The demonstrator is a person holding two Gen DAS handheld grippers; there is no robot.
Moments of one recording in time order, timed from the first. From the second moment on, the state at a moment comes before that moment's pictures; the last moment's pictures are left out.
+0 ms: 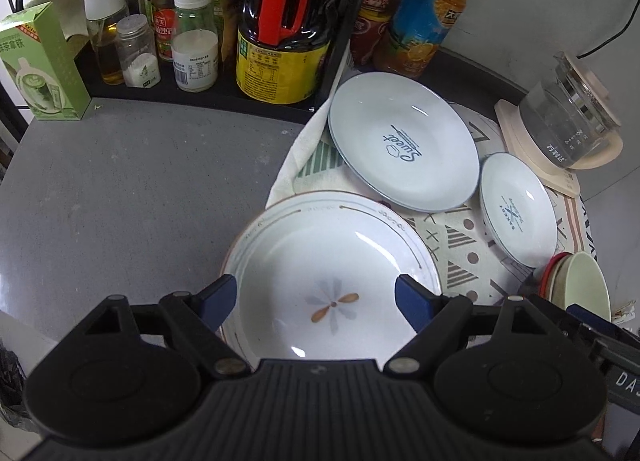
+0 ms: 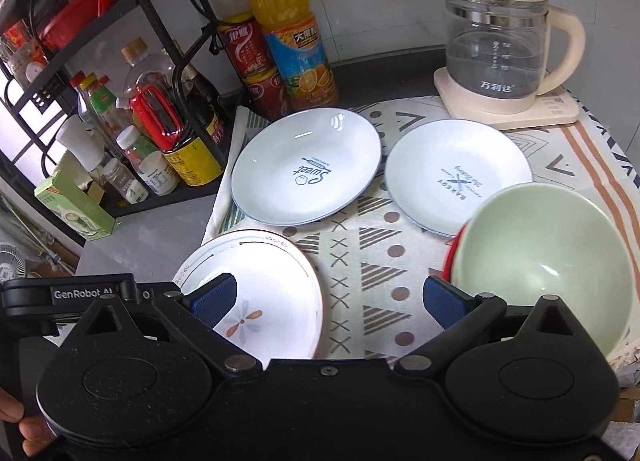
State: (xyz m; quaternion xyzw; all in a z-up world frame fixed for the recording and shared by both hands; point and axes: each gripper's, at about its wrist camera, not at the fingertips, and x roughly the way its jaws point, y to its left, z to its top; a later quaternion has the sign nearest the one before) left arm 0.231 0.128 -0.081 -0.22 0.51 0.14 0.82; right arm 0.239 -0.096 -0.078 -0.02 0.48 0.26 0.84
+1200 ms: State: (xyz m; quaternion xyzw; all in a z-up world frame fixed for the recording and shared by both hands) left arm 0.346 0.171 -0.138 -0.22 0.50 0.03 0.84; right arm 0.298 -0.043 -0.135 0.08 0.48 0.13 0.86
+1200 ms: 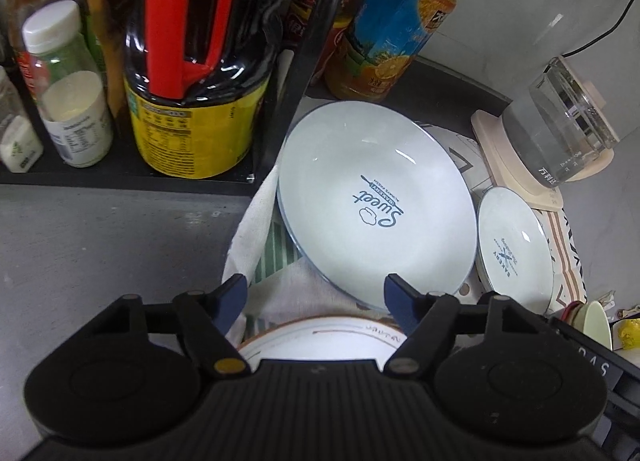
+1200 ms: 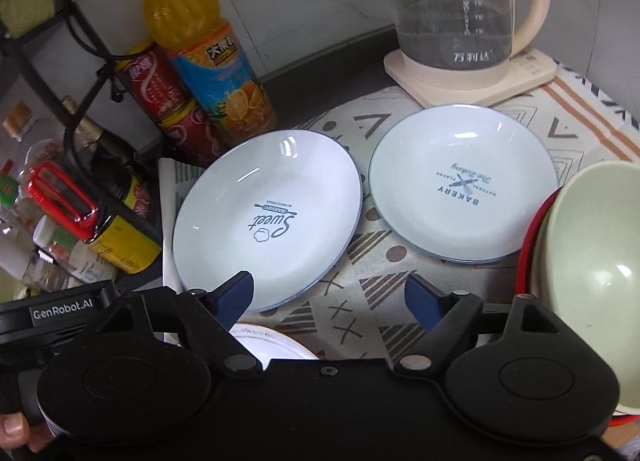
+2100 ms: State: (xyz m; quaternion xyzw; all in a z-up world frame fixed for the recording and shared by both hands) left arm 0.382 0.167 -0.192 -0.26 0.50 0.04 0.82; right arm 0.347 -0.030 -0.200 0.15 0.53 0.11 0.83
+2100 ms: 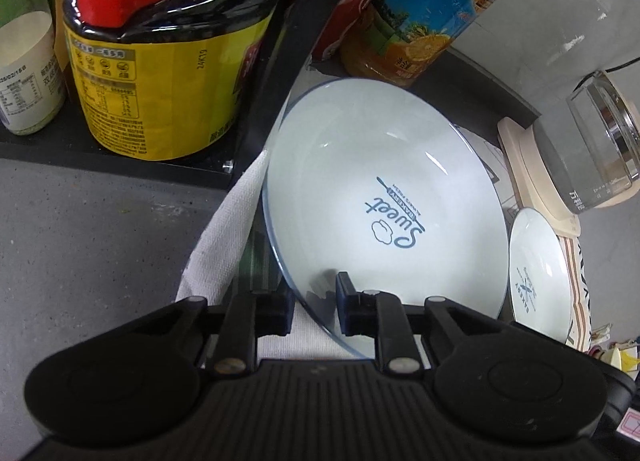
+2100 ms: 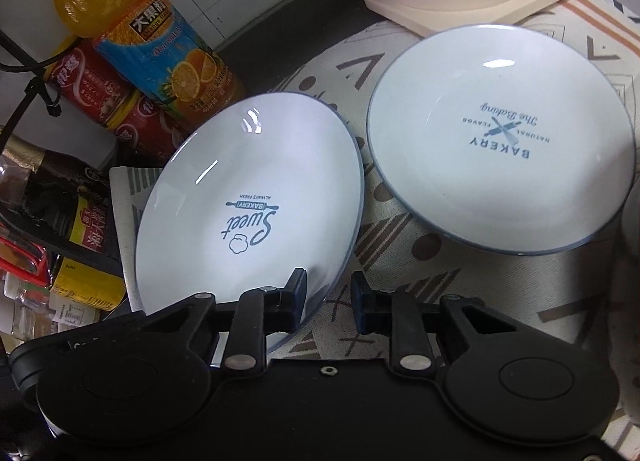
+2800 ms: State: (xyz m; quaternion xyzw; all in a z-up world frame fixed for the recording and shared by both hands) left arm 0.352 0.167 -0.166 -0.25 0.48 0.02 0.84; right arm 0.331 -0.032 -0.185 0.15 0.50 0.11 0.85
